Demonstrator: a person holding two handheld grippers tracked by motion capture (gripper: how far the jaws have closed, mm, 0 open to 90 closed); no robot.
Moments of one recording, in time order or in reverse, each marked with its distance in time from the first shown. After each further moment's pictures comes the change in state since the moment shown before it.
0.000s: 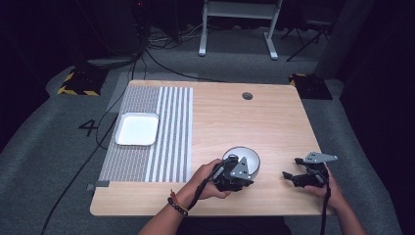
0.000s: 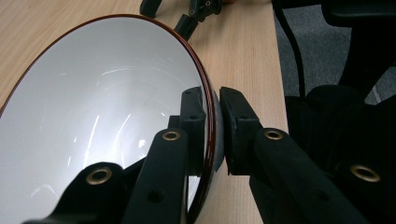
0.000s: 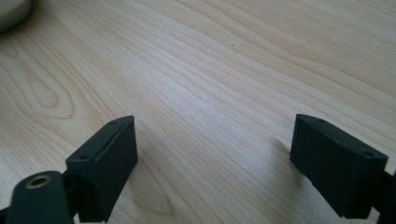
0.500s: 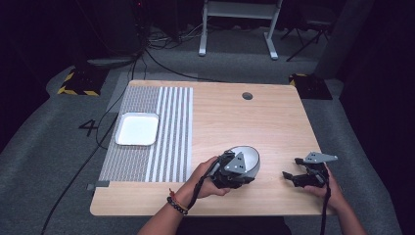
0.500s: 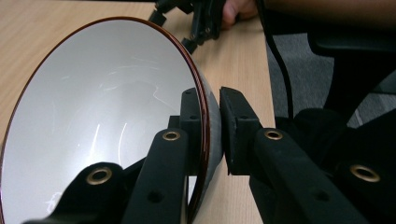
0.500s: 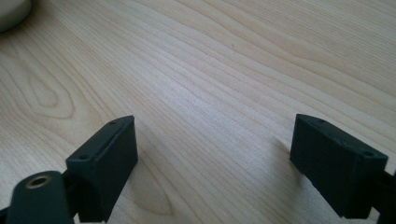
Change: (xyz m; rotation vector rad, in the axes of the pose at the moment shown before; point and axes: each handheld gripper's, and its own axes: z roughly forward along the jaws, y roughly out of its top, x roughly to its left) left arm 0.006 0.000 -0.012 -0.114 -0.018 -0.068; right arm 0.000 0.000 0.000 0.000 0.000 0.000
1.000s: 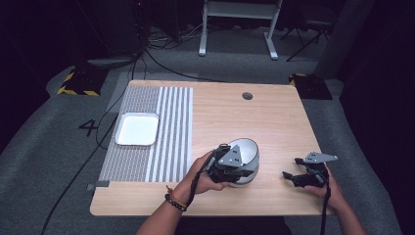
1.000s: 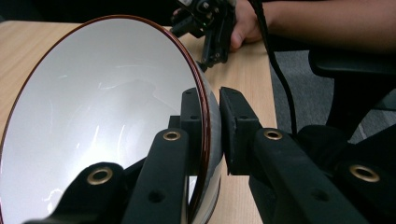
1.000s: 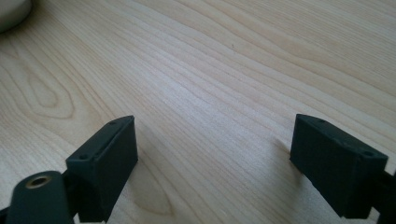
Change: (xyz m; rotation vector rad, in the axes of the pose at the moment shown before) left arm 0.007 0.008 -0.020 -0.069 0.013 -0.010; right arm 0.000 0.000 0.000 0.000 0.000 0.000
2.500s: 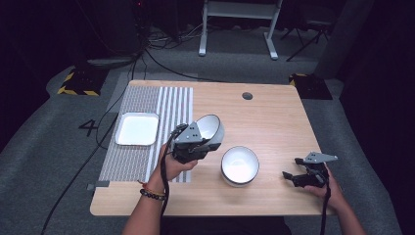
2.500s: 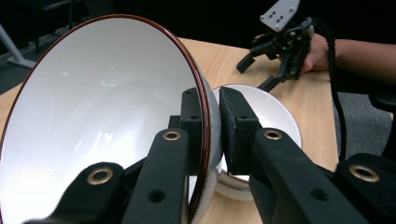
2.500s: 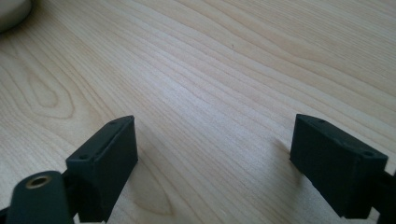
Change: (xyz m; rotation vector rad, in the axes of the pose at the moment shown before) left arm 0.046 -0.039 -0.078 -0.132 0.219 -0.167; right arm 0.000 0.000 0.000 0.000 -0.001 0.000
